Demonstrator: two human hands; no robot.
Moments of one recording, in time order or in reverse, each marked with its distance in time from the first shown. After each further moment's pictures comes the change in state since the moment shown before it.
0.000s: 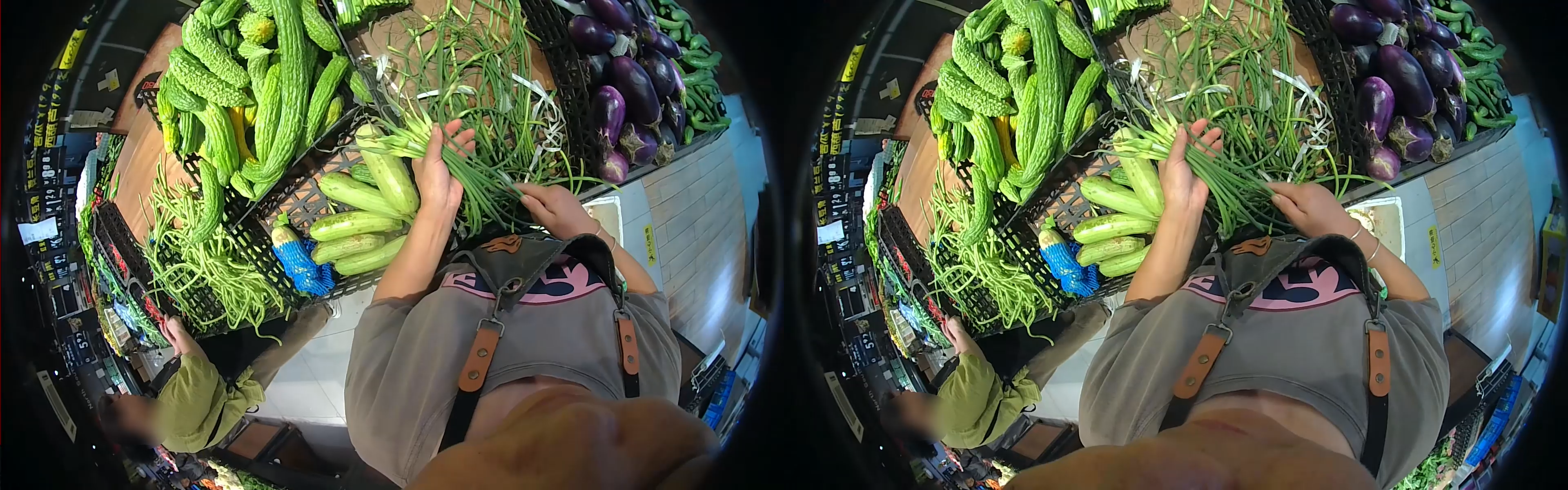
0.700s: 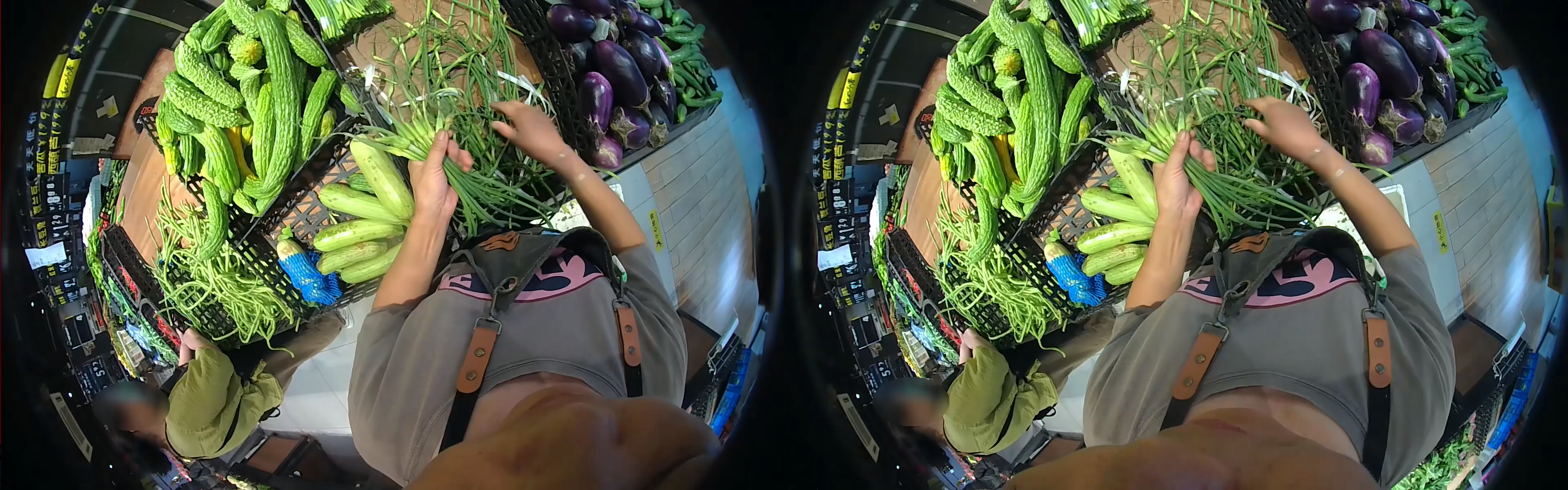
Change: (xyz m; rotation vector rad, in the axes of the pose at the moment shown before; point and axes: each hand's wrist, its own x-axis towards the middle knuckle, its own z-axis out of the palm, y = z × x) left_hand -0.016 0.007 0.016 0.169 -0.108 -0.003; right_hand 0.092 0.034 -0.022 -0.244 0.330 0.029
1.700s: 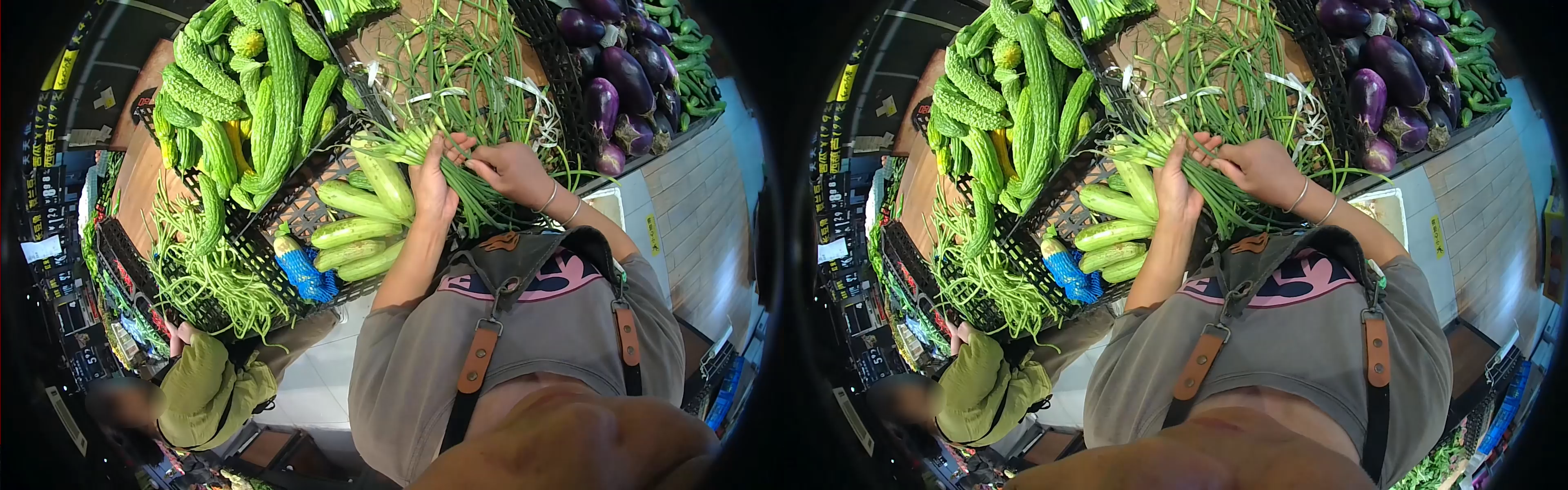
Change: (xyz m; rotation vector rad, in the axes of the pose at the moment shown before) left_hand 0.003 -0.004 -0.011 -0.131 0.013 -0.019; right_hand -0.026 -0.068 0.009 0.059 -0.014 -0.248
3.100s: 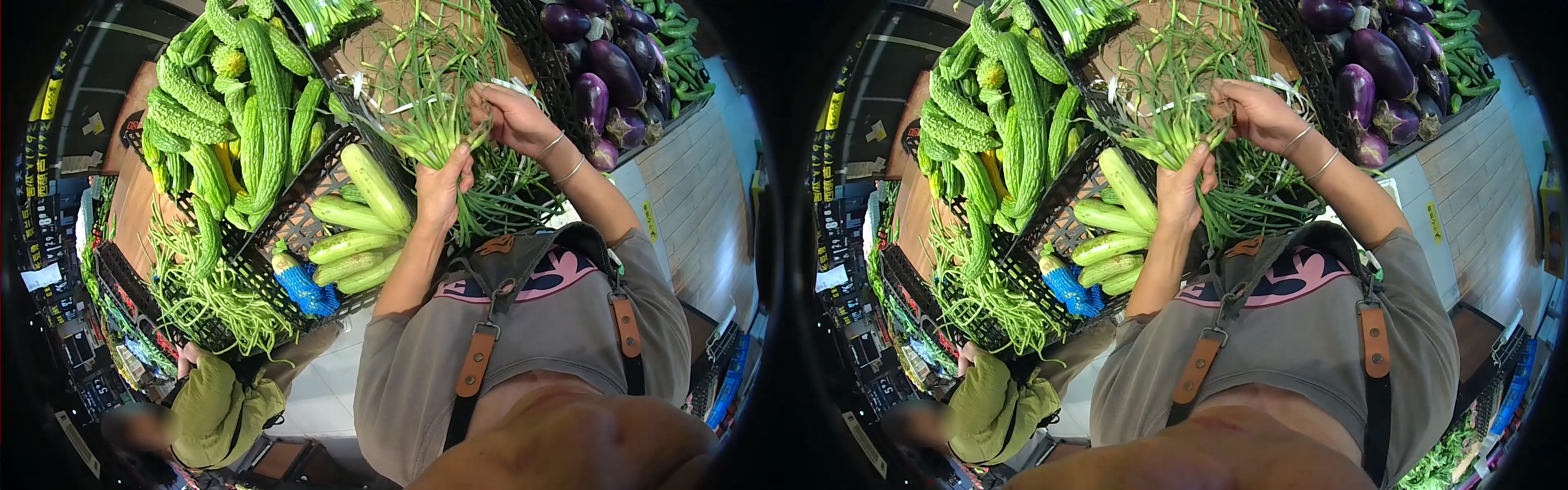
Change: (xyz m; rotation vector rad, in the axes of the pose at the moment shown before) left_hand -0.006 0.006 0.027 0.335 -0.140 -0.044; right_hand 0.051 0.035 -0.034 1.508 -0.051 0.571
